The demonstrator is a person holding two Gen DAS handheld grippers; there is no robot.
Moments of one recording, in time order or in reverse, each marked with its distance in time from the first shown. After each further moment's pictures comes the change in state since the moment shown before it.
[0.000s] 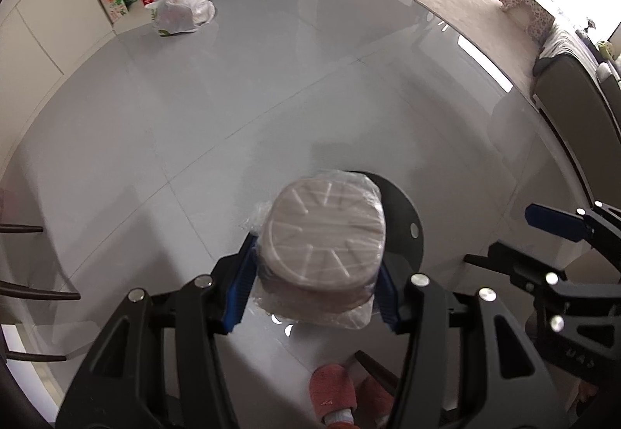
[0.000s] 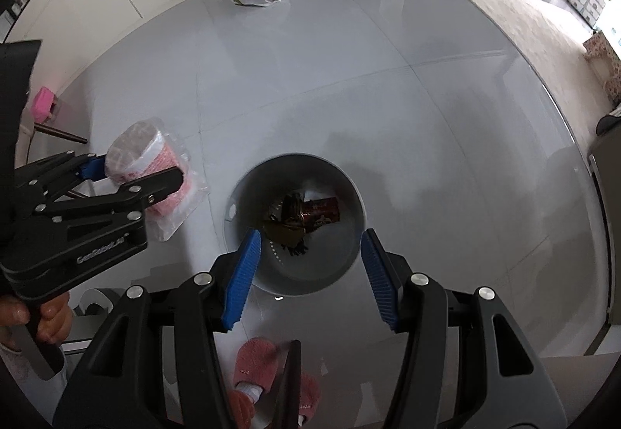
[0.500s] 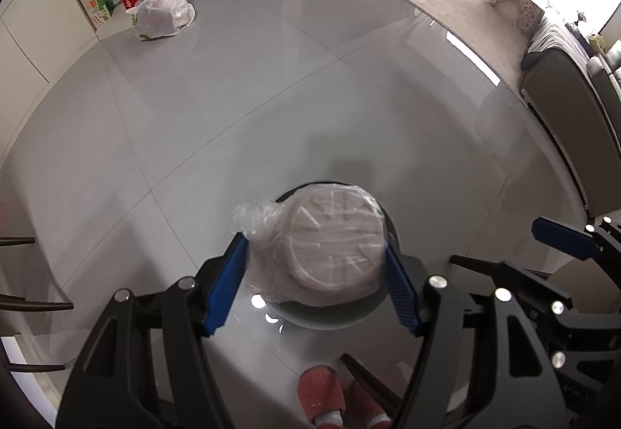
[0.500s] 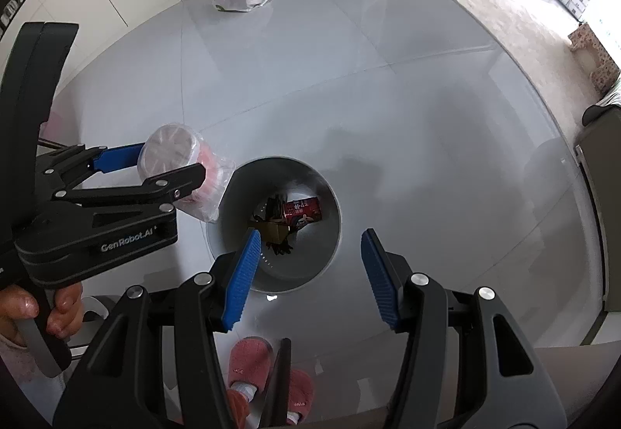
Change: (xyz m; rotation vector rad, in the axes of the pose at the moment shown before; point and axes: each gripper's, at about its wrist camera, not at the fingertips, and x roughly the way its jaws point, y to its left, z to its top) left arm -0.001 -0.023 0.016 0.020 0.012 -0.040; right arm -0.024 -0.010 0.000 0.039 -0.017 -0.042
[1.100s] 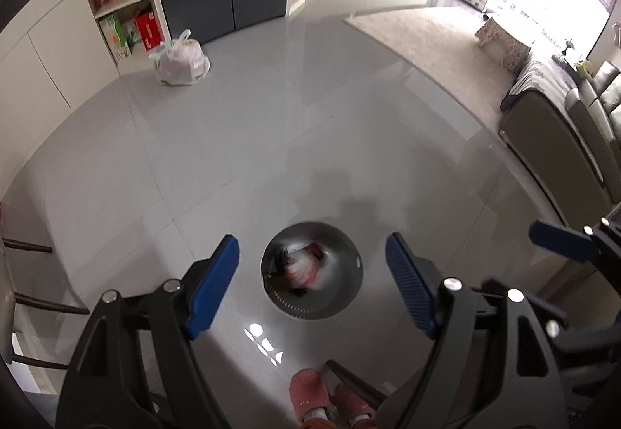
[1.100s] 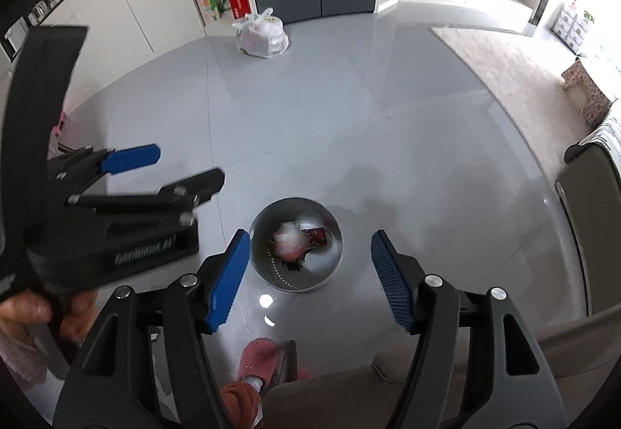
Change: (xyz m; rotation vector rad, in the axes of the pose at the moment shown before) left arm -0.166 -0.019 0.002 -0.017 -0.169 0.004; right arm -0.167 0.026 0.003 -0.055 -0.136 0.008
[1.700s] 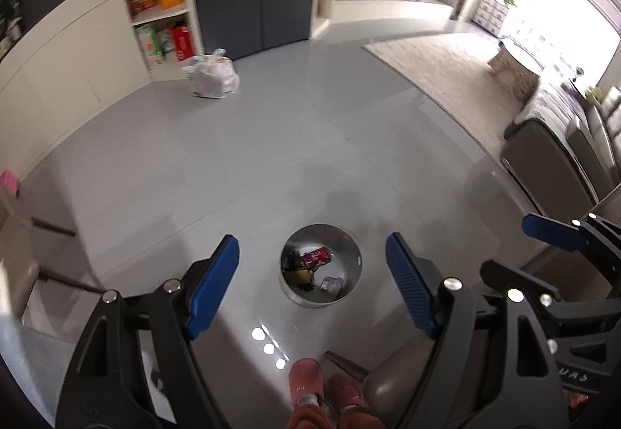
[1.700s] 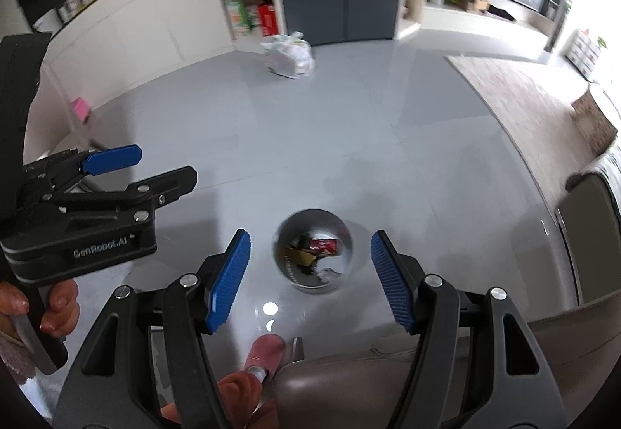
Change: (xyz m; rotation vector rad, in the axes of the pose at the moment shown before) left arm -0.135 0.006 -0.022 -0.088 -0.067 0.070; right arm -0.101 0.029 0.000 -0.093 -0.060 0.074
